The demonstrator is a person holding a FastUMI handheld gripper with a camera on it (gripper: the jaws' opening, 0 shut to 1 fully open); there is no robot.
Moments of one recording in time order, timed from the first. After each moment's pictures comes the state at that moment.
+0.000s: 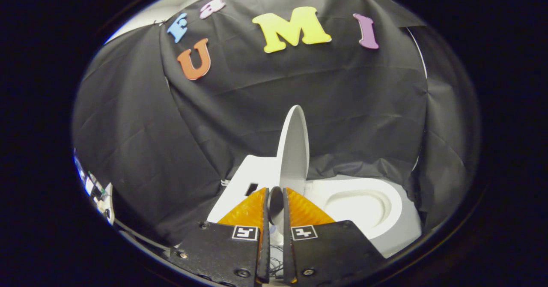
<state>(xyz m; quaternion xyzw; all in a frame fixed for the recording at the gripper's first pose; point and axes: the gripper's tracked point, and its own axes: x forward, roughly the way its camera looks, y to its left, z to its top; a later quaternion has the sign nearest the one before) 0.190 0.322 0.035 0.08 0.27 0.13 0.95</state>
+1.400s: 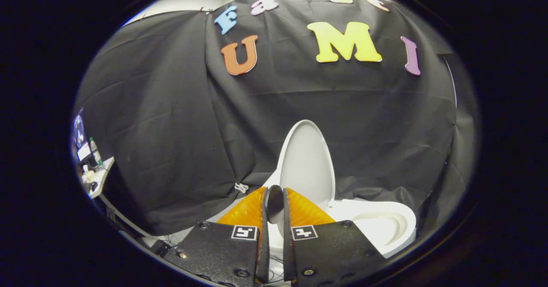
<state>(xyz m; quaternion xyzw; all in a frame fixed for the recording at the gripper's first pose) 0.198 0.430 0.025 0.00 0.20 0.22 0.95</state>
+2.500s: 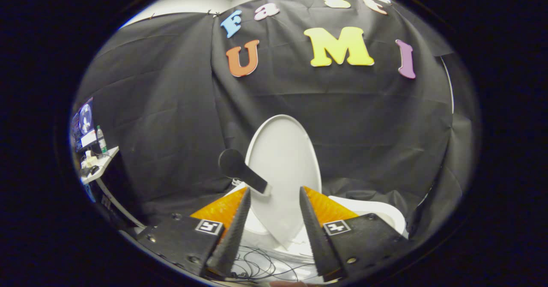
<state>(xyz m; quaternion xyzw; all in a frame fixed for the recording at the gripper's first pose) 0.172 0.324 0.026 -0.01 0.17 0.22 0.96</state>
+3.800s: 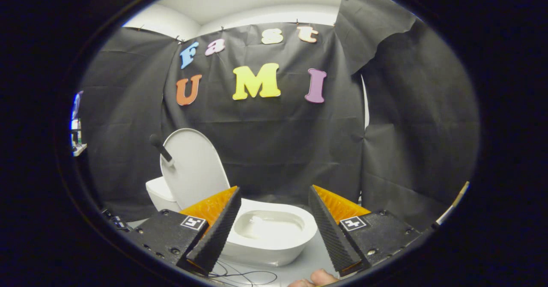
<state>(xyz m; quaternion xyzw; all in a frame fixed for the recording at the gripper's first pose) 0.061 0.015 -0.005 0.01 0.04 0.06 1.00</state>
